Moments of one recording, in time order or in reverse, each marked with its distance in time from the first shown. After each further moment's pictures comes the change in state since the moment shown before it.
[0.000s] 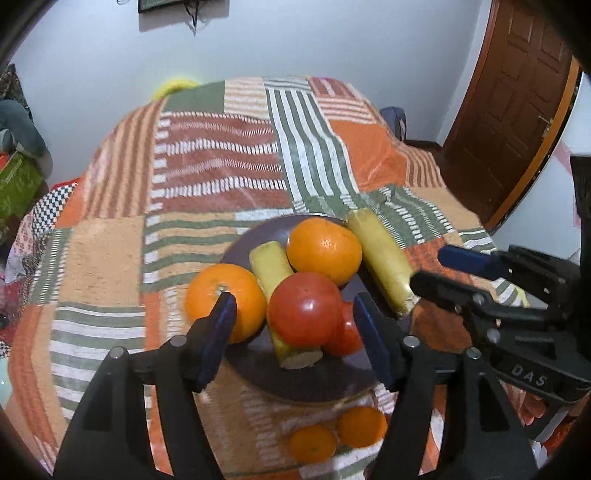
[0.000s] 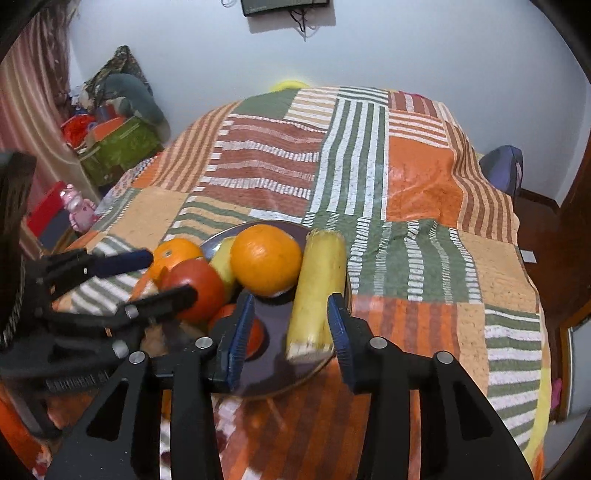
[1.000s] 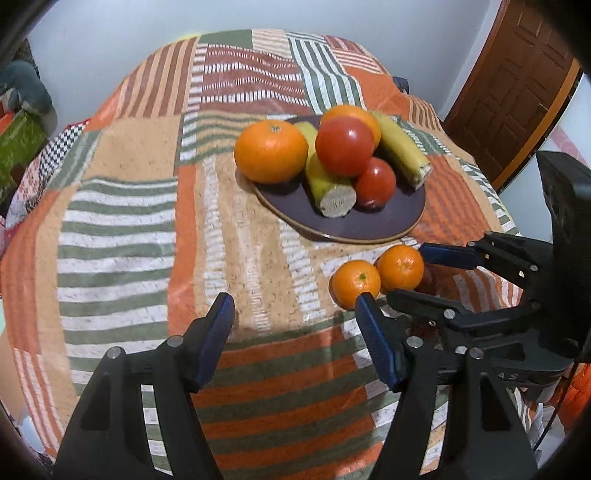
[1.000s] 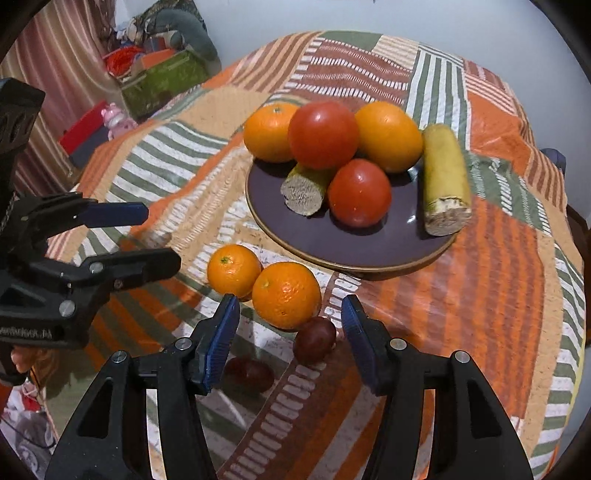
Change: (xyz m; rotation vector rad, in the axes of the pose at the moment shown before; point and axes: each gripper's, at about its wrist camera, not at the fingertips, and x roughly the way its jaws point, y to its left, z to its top) left arm -0.026 0.032 -0.108 -0.047 0.139 -0.027; right arm 0.034 0.071 -0.077 -0.158 0.184 0.099
